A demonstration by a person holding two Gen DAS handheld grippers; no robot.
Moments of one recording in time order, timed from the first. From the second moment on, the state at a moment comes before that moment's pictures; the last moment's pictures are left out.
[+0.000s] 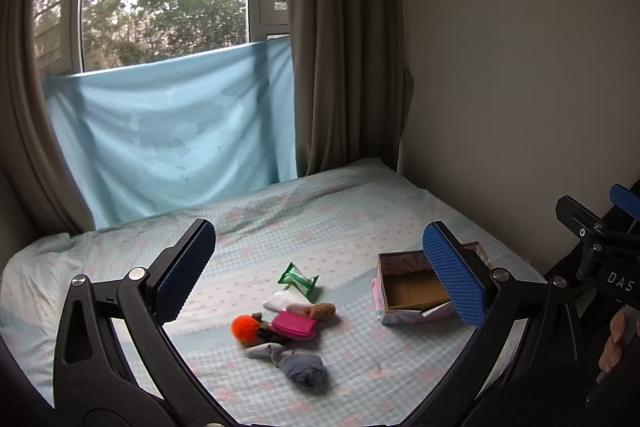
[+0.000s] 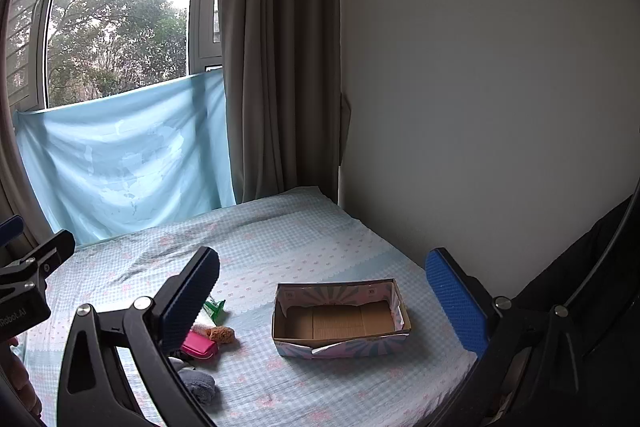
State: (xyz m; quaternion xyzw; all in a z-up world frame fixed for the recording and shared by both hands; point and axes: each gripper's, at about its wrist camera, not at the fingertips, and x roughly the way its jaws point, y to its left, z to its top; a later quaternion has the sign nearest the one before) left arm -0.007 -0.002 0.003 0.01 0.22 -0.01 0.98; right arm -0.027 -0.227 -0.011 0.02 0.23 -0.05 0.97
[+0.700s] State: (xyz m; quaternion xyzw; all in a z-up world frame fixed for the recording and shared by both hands) left arm -0.010 -0.002 0.003 0.00 0.22 -0.01 0.98; right arm -0.027 -0.231 -0.011 0.02 0.23 -0.04 0.97
